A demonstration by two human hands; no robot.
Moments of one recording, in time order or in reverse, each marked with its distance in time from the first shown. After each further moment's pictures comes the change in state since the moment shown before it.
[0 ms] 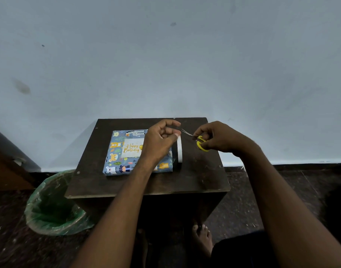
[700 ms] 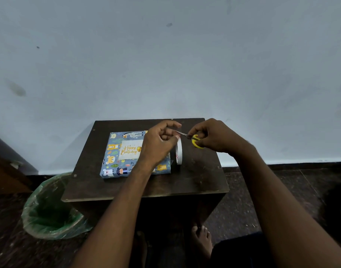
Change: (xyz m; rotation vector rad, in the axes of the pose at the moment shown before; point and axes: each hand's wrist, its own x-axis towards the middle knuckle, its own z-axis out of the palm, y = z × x) left_hand -0.001 0.004 0.003 0.076 -0.026 0.089; right_hand 0.001 -0.010 0.003 -0.049 0.088 -0.059
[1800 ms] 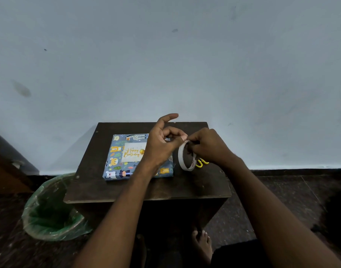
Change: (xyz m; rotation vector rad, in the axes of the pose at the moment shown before) left_hand 0.002 0.007 0.001 -0.313 -0.029 -0.003; right_hand 0.002 -0.014 0.033 -0.001 0.125 -0.055
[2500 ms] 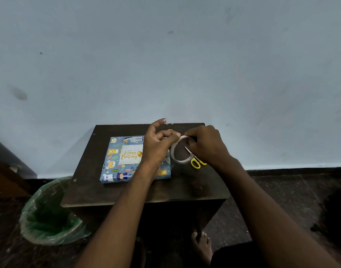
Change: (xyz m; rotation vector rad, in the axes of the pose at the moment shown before) left_hand 0.001 0.004 0.011 -0.182 0.220 -0.215; right_hand 0.002 -0.005 0.003 -0.159 0.206 -0.057
